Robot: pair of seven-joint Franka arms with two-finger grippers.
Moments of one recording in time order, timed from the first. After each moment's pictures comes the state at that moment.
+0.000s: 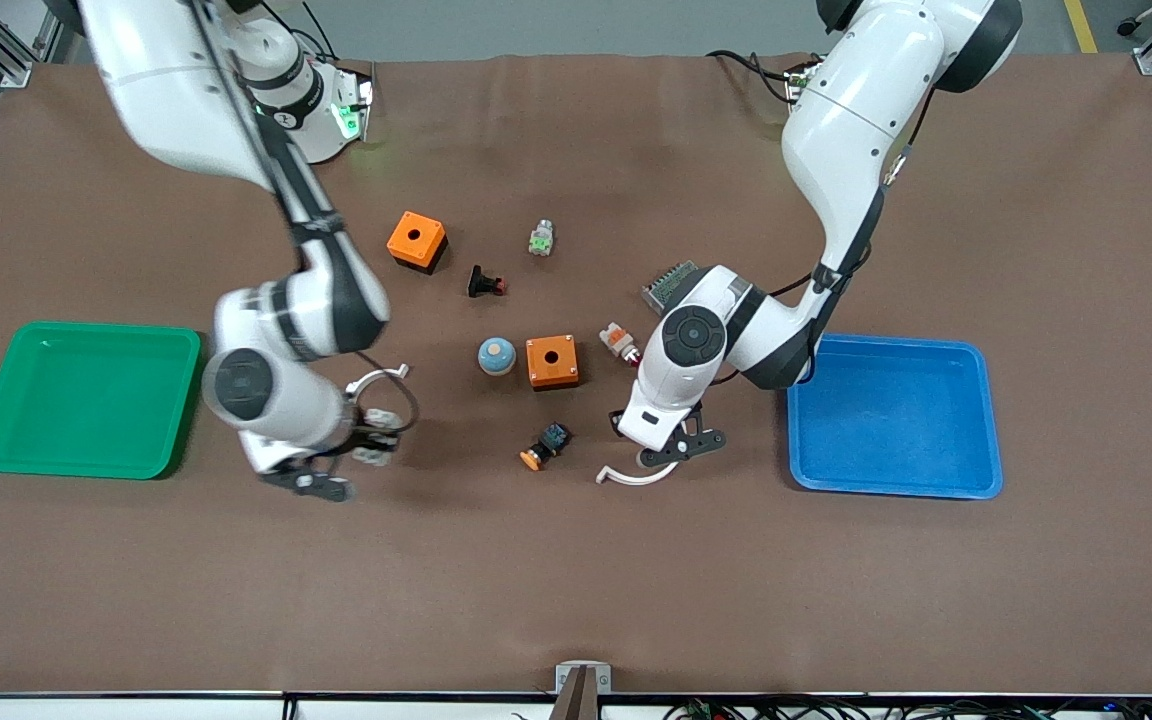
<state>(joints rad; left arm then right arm) -0.48 0.81 -0.15 -1.48 0.10 2.38 -0.92 0.30 0.57 -0.07 -1.58 0.11 2.10 0.45</state>
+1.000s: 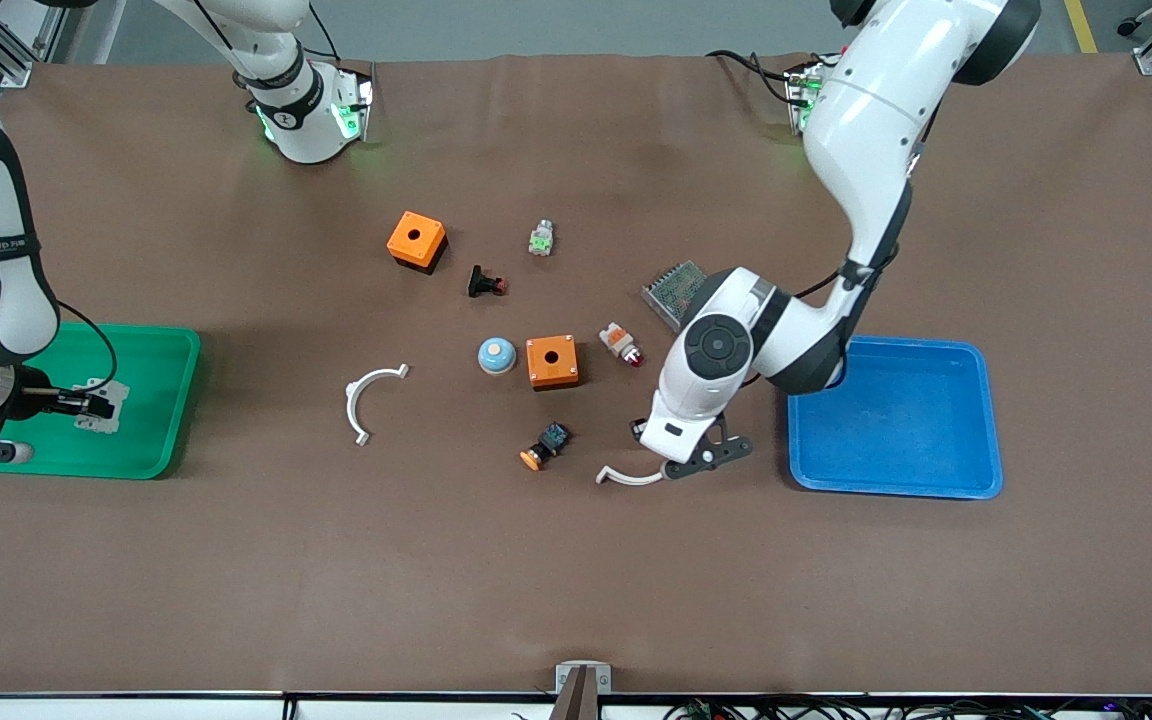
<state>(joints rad) -0.42 0.74 -0.16 -1.44 0.10 2.21 -0.92 -0.32 0.50 -0.08 -1.81 0.05 2.23 -0.29</state>
